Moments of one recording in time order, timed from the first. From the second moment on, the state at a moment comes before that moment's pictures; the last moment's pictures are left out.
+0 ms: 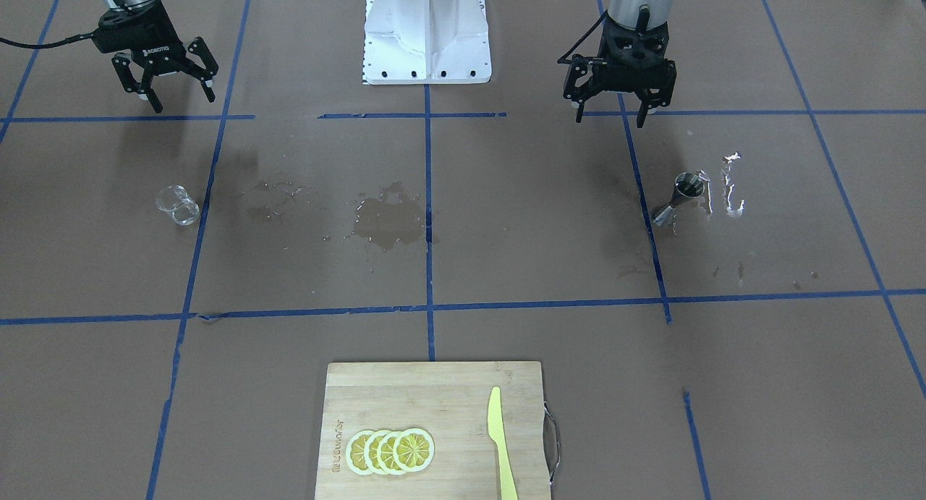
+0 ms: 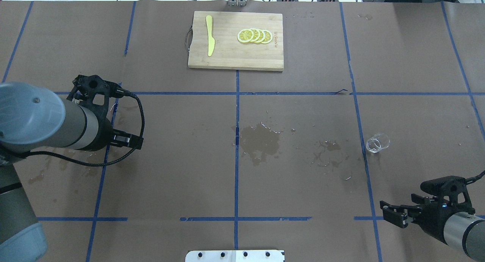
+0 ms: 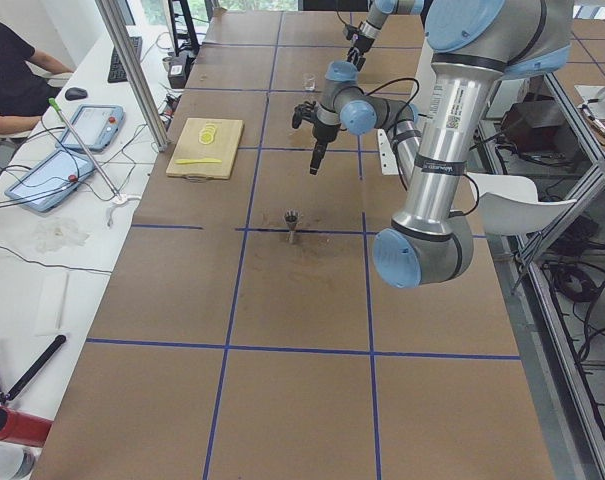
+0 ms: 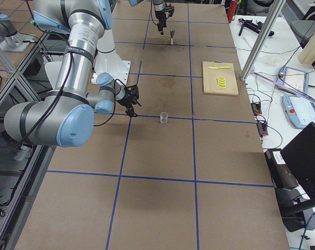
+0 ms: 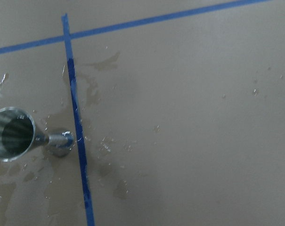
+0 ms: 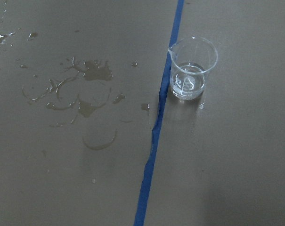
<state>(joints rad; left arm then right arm) -0.59 -1.87 -2.25 -1.34 -1.76 -0.92 0.03 -2.12 2.23 -0.79 1.20 1.36</state>
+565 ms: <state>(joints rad) -0.83 -1.90 -2.17 -1.33 -1.94 -0.55 0.39 -1.97 2.35 -1.15 1.65 1.25</state>
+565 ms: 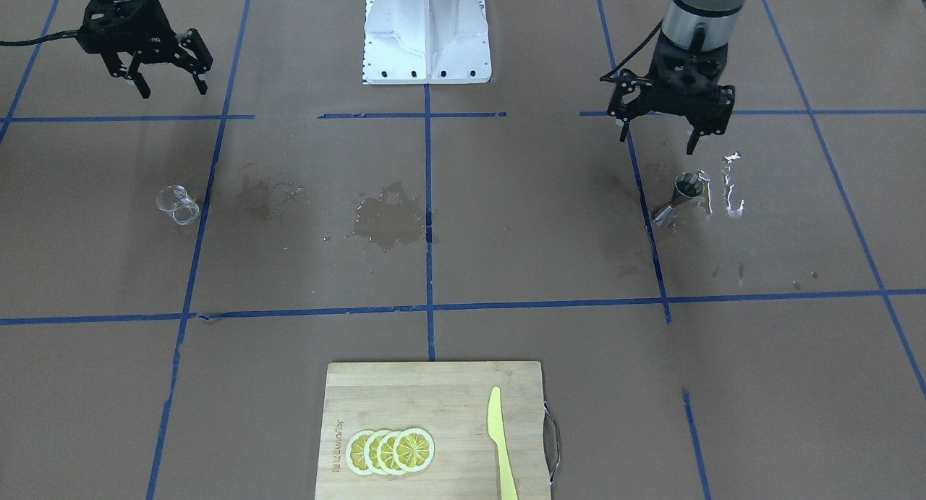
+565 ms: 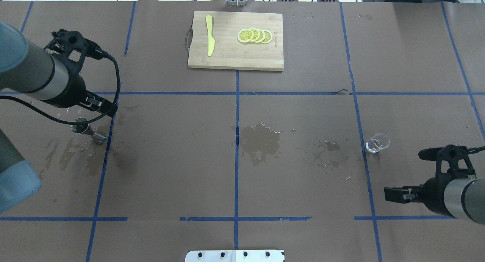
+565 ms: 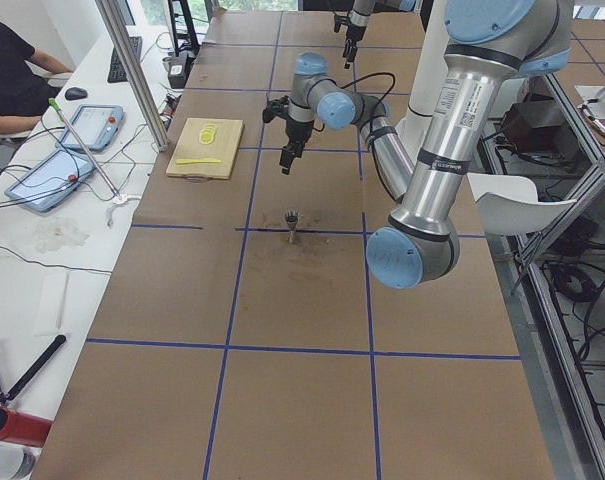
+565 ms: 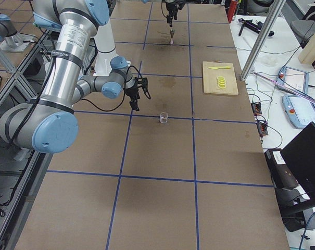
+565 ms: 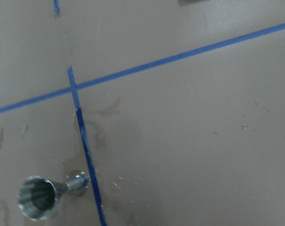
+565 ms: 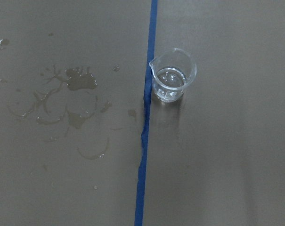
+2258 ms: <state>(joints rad) -1.49 -1.77 -1.56 -1.60 -2.43 0.06 1.54 -1.55 1.91 -2.02 2.35 -0.27</state>
